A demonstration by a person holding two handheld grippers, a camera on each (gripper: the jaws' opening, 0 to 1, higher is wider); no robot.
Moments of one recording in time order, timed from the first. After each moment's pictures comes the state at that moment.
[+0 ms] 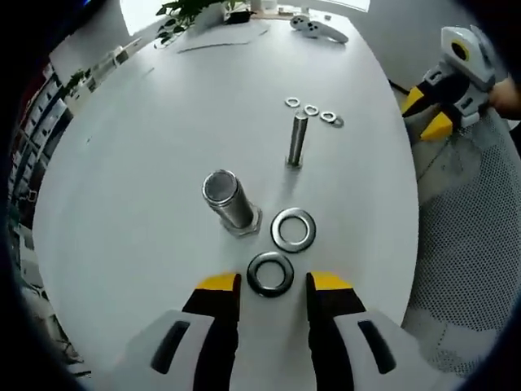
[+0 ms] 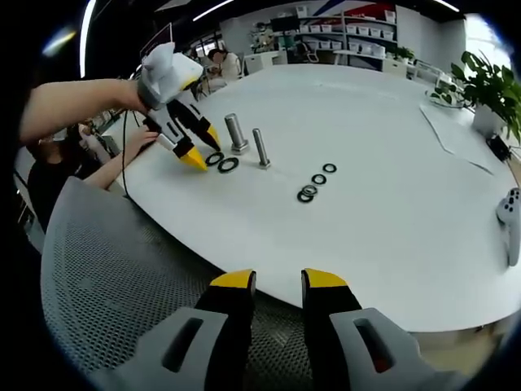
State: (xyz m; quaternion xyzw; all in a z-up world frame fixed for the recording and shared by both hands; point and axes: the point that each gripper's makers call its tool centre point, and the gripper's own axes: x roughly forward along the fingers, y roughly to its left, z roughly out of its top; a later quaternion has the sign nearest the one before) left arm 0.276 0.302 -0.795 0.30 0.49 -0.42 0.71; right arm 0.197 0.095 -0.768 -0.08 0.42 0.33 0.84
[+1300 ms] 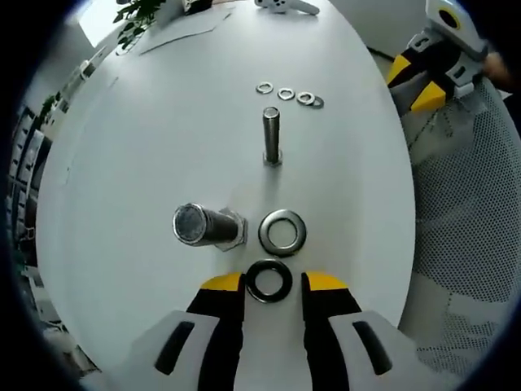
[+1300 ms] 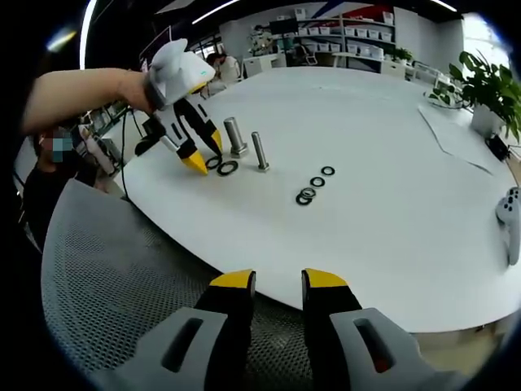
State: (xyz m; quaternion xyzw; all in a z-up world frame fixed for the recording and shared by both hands) left arm 0.271 0.294 -0.796 0.36 0.51 -0.44 0.64; right arm 0.199 0.095 -0.766 -0.07 0.41 0.33 0.84
